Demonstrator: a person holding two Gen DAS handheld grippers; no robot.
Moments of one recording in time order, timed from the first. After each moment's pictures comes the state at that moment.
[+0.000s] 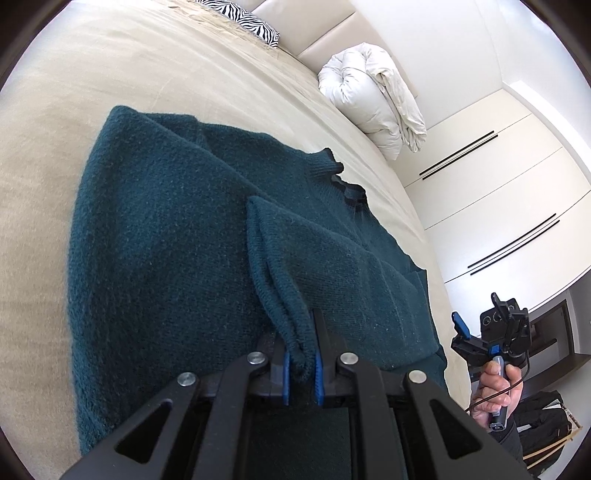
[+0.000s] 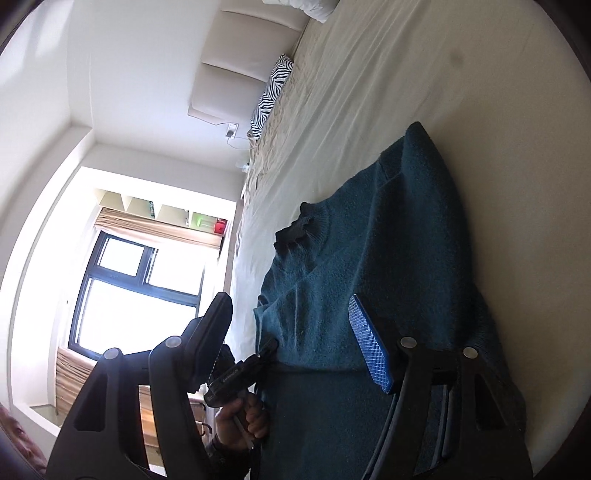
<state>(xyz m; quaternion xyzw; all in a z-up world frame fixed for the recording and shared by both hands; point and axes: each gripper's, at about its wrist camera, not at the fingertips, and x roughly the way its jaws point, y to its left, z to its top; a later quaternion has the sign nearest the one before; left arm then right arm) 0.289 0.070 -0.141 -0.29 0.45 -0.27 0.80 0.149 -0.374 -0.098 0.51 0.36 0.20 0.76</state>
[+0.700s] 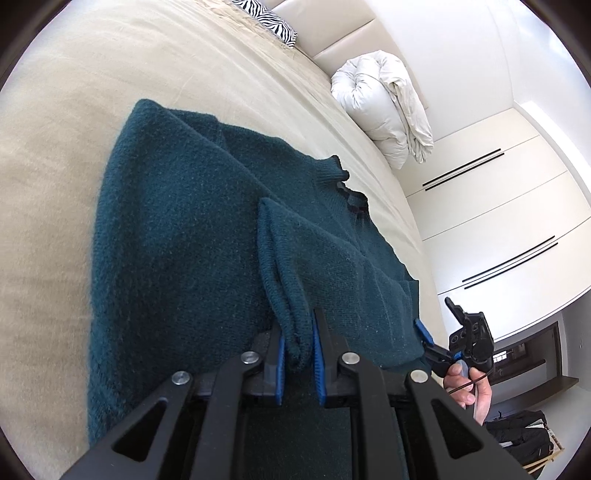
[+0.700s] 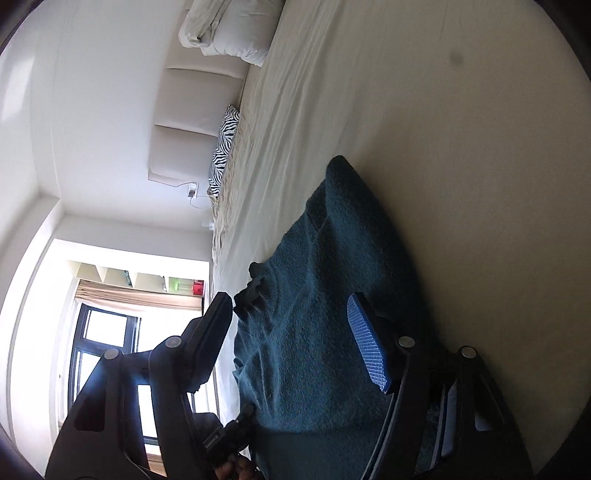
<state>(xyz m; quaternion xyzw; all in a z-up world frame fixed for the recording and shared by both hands) 0.283 0.084 -0.133 -0.33 0.47 -0.25 0.78 0.151 -0.405 -0.139 0.57 0.33 0.06 0.75</state>
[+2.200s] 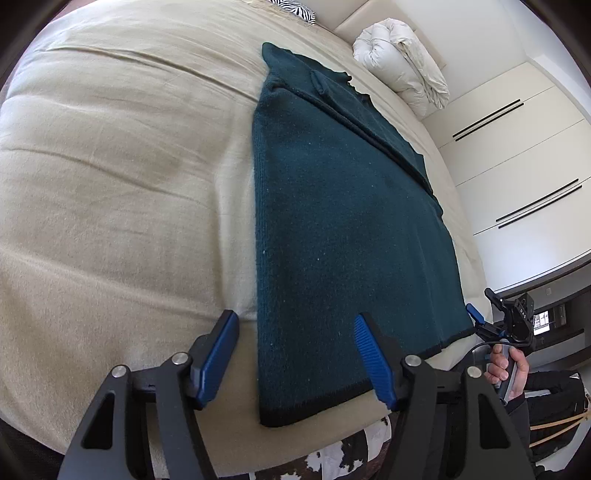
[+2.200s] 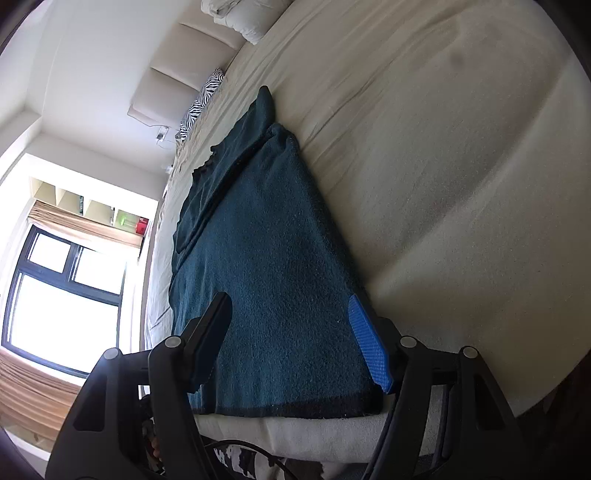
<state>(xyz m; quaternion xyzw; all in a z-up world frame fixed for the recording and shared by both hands) -0.024 0.132 -0.115 -0.24 0.54 -0.20 0.78 -0.193 -0.381 -0.102 0.43 0.41 0.03 0.80</state>
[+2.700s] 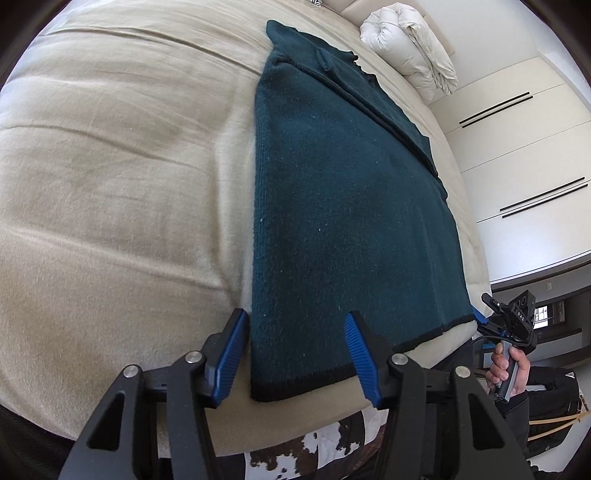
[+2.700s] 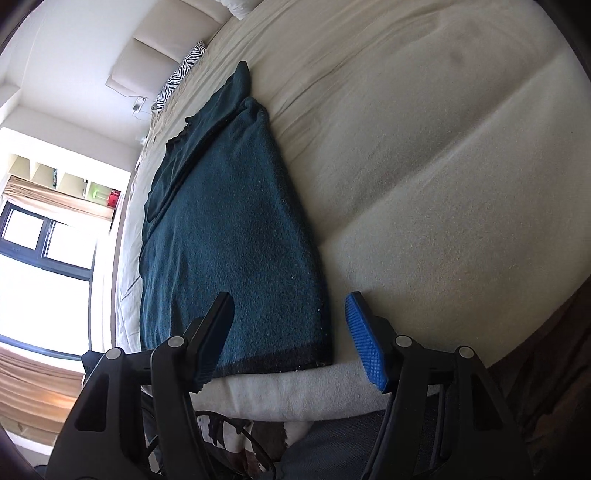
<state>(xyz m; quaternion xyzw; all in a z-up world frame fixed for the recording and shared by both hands) -0.029 0.125 -0.118 -0.24 0.57 -0.20 0.76 -0.212 -0.387 -0.099 0.39 0.48 0.01 0.78</state>
